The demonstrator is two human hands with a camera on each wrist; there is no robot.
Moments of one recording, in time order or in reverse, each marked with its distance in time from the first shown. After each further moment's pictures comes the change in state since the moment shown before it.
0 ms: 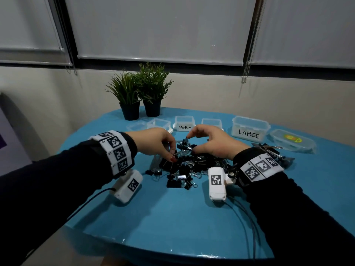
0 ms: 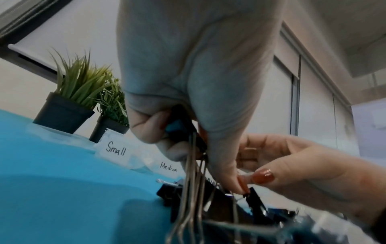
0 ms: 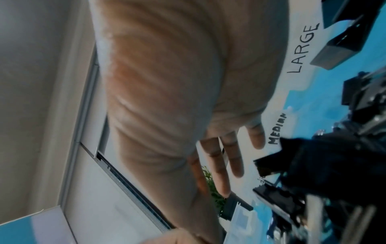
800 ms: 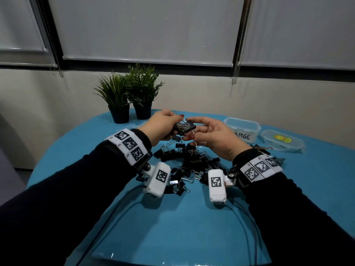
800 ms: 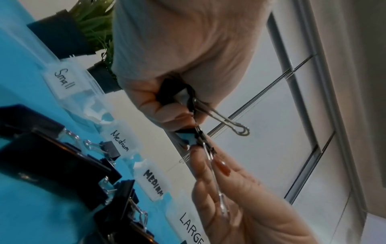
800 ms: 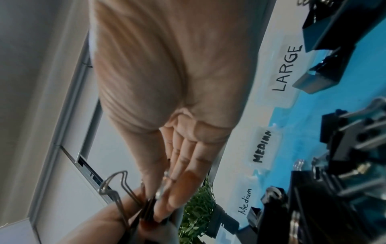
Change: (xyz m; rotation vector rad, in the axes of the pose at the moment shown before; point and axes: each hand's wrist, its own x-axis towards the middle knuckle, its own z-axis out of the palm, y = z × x) left_hand 0.049 0.045 -0.003 -0.911 0.480 -0.107; right_hand -0.008 -0.004 -0.015 0.797 0.040 -0.030
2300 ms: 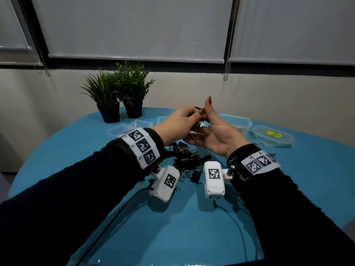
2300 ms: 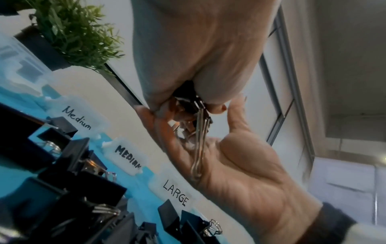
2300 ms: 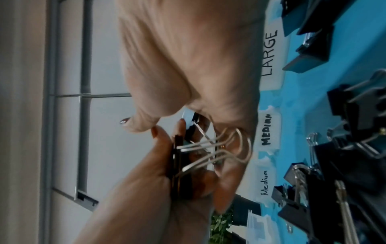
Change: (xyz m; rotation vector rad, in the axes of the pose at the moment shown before) left_hand -0.013 0.021 0.060 0.119 -0.233 0.269; right_hand 0.001 -0.011 -0.012 0.320 0.189 0.188
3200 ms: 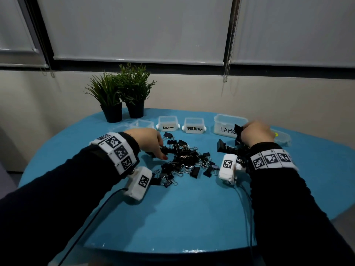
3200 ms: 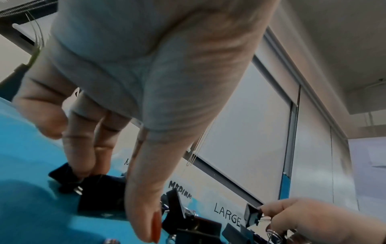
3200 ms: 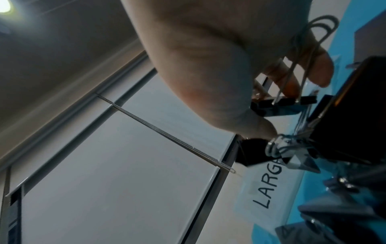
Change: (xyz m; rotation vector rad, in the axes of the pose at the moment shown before) left_hand -0.048 -0.012 -0.057 1.000 -0.254 -0.483; right_hand 0.001 -0.028 -0.107 -1.506 0.888 0.209
